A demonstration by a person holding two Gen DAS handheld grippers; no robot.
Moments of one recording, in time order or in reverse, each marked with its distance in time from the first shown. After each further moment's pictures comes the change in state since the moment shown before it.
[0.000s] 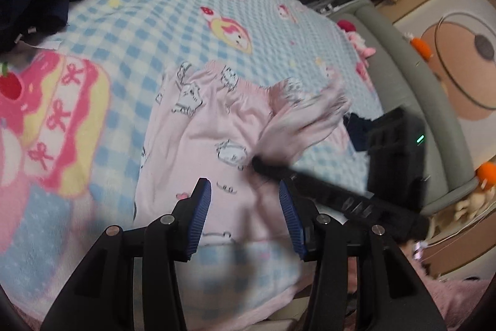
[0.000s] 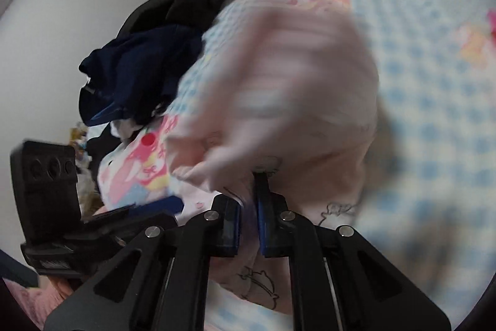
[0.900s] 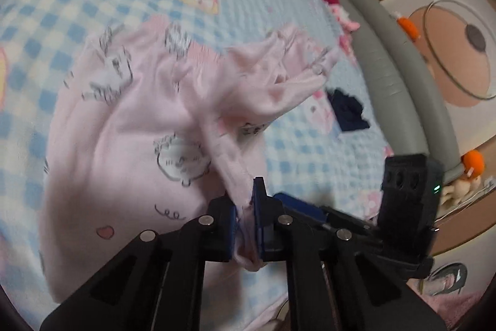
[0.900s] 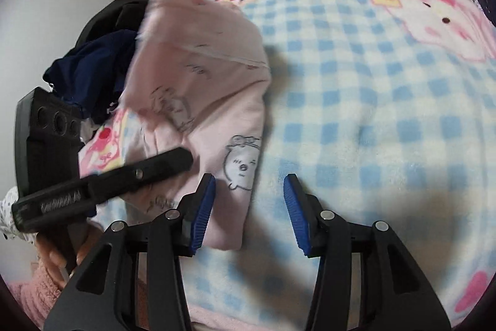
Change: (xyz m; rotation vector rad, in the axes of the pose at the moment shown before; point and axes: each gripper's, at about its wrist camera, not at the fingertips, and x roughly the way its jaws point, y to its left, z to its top) left arm 0.039 -0.014 0.005 0.043 0.089 -0.132; right arm -0.059 -0.048 -0.058 0.109 -0.044 -0.181
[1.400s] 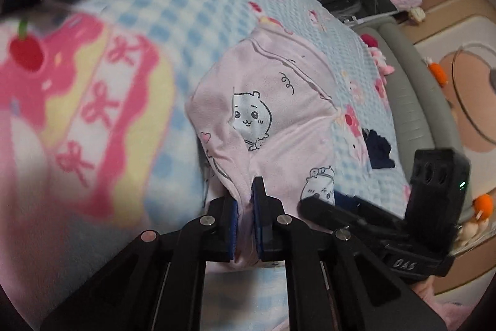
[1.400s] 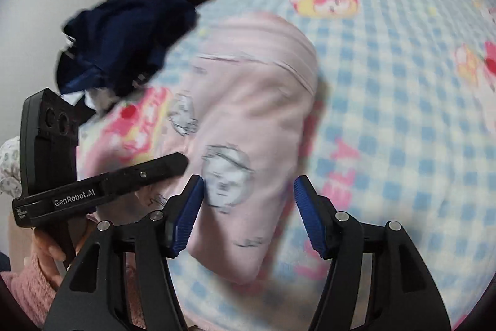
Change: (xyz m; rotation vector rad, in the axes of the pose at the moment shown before) left arm -0.051 0.078 -0.003 -0.169 -0.073 0.122; right arm 0.040 0.072 0.027 -0.222 0.086 -0.020
